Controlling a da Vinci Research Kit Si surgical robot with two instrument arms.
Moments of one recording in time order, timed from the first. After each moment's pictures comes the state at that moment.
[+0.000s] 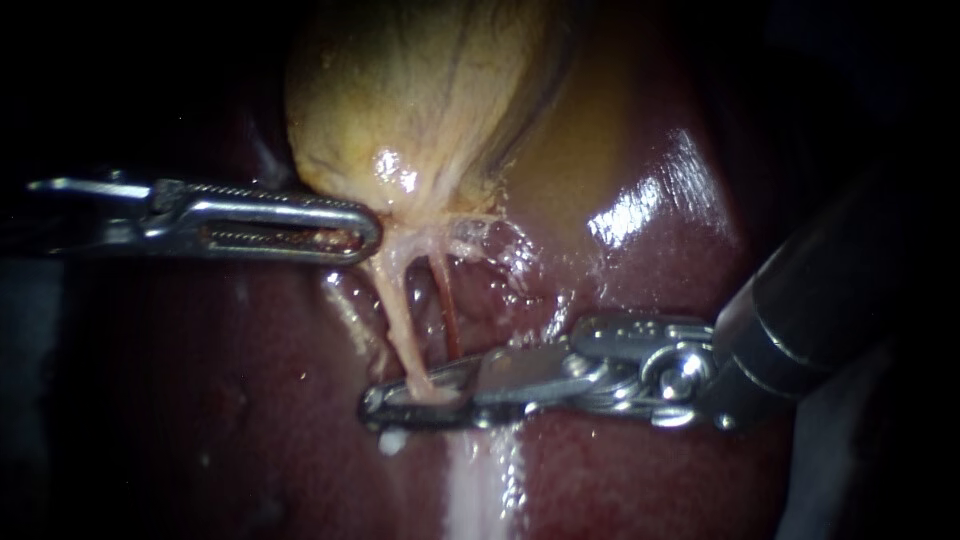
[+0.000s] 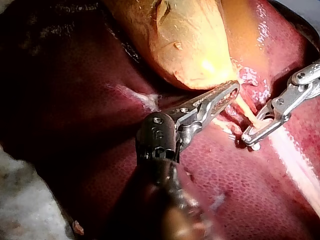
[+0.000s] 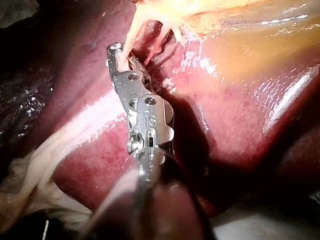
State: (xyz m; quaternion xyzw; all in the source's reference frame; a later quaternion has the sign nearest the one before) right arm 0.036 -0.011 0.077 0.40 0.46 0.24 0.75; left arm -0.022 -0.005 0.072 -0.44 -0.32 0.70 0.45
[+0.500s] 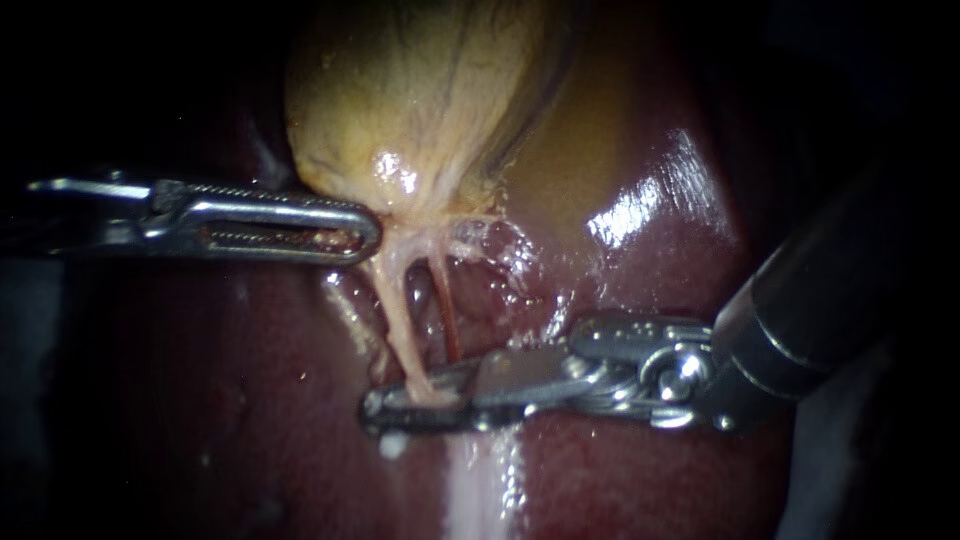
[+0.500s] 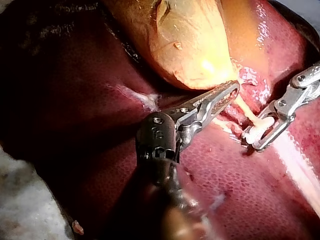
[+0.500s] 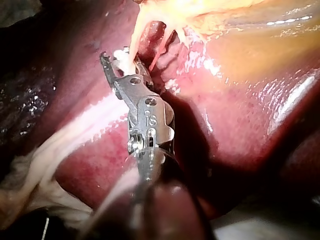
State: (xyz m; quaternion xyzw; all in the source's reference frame) right arm 0.037 -0.012 0.076 0.38 0.48 0.23 0.76; left arm -0.022 -0.005 0.072 -0.44 -0.32 0.70 0.45
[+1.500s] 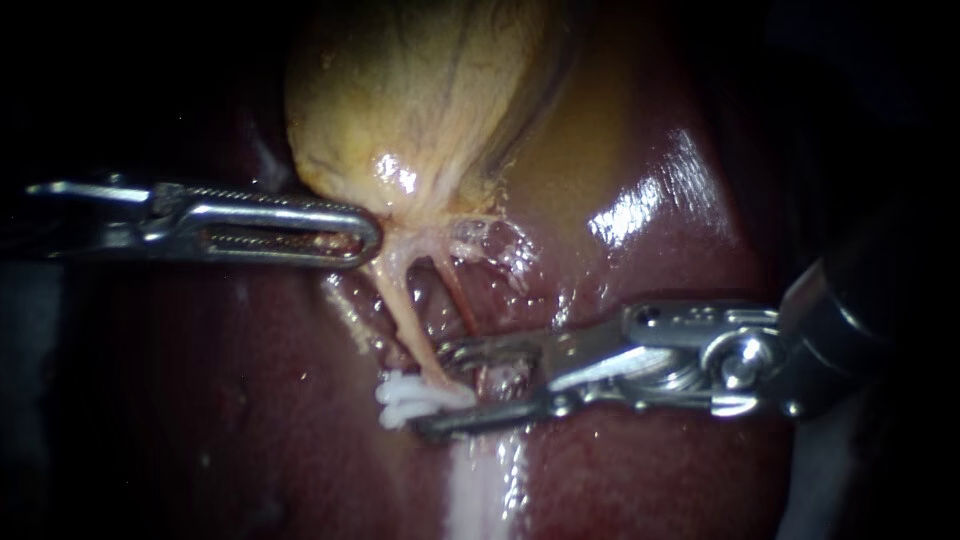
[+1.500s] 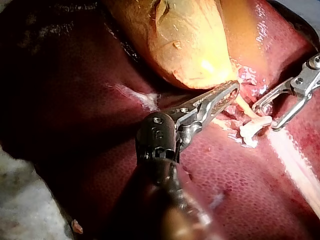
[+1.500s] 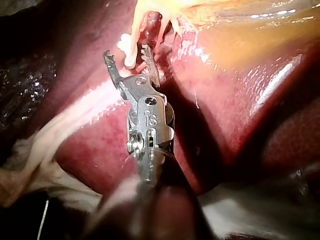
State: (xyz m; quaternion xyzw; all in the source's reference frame) right arm 0.031 -0.008 0.071 0.32 0.47 0.27 0.78; left arm -0.022 -0.005 0.071 -0.44 -0.32 0.70 0.45
